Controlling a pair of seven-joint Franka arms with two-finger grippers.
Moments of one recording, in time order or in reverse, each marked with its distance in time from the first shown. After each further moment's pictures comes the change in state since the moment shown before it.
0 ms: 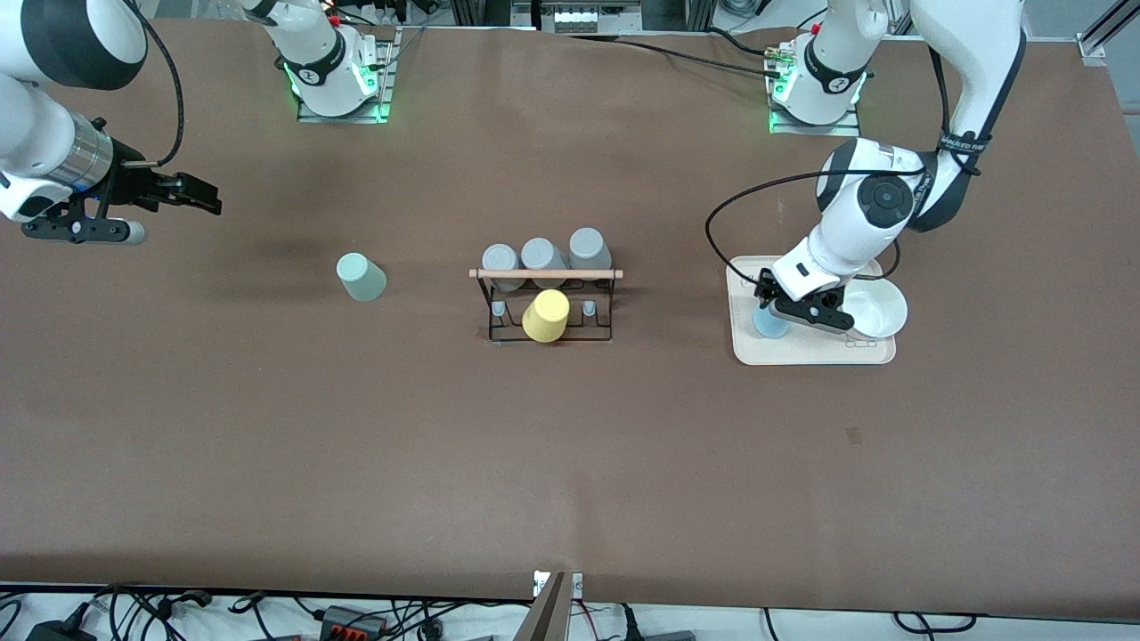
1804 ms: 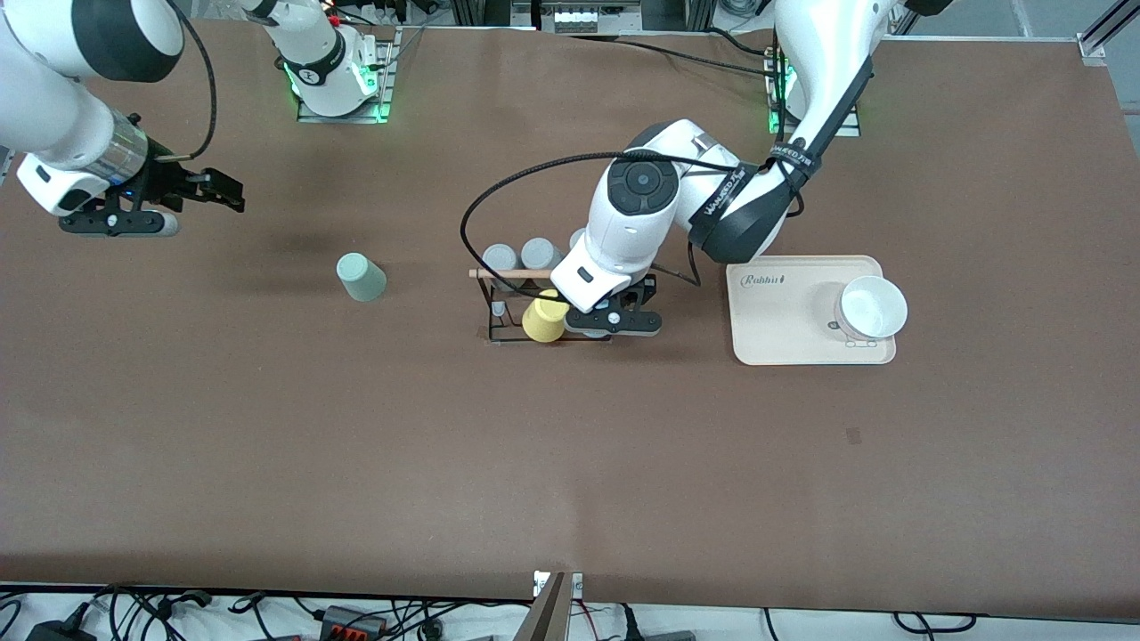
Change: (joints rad) left arm -0.403 0.393 -0.095 0.892 0.081 -0.544 -0.712; right arm 0.058 -0.030 0.002 -0.087 0.003 0.083 0.003
